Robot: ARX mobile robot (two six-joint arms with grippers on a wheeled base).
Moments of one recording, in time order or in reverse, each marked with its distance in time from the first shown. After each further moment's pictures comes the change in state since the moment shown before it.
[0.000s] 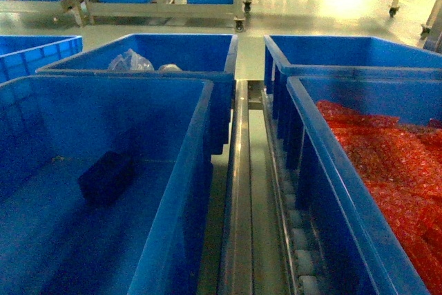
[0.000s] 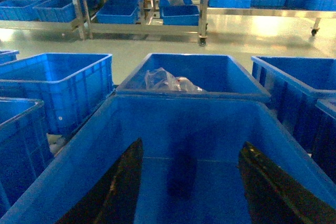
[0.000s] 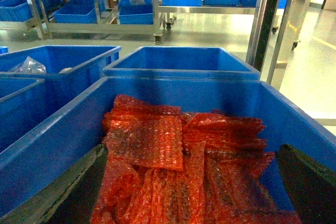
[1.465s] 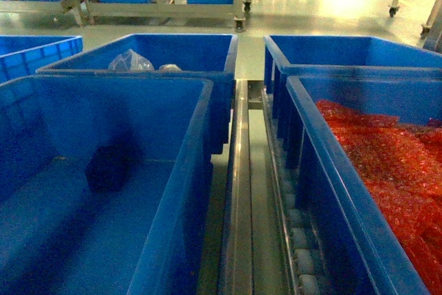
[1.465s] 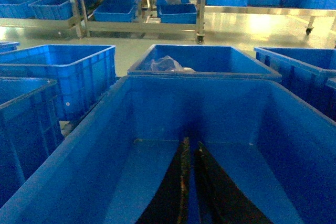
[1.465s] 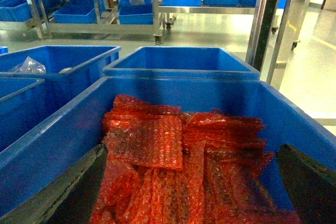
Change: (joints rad) left arm 0.454 -0.439 -0.171 -0.263 0.473 0.000; right arm 0.000 0.000 0.000 0.000 0.000 0.000
